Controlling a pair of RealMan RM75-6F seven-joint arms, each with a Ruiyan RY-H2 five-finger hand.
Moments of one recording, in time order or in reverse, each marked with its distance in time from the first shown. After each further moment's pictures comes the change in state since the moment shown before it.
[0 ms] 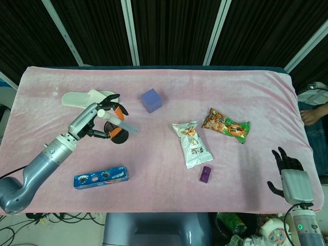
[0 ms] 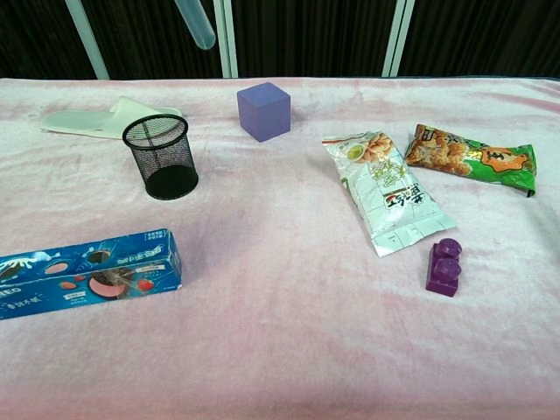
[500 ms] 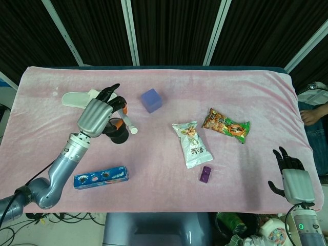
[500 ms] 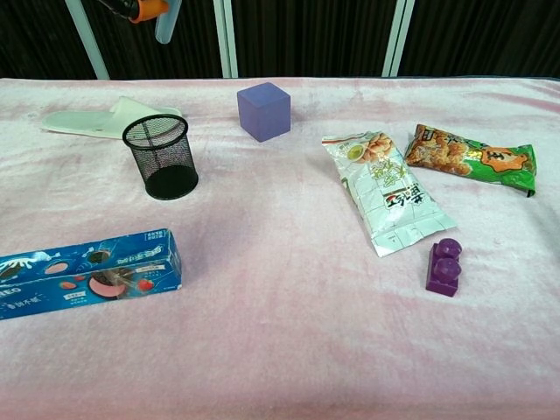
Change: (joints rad) left arm -0.121 -0.232 0.165 0.176 -0.053 0.342 0.933; right arm 0.000 0.005 0.000 0.003 -0.003 -0.001 0.014
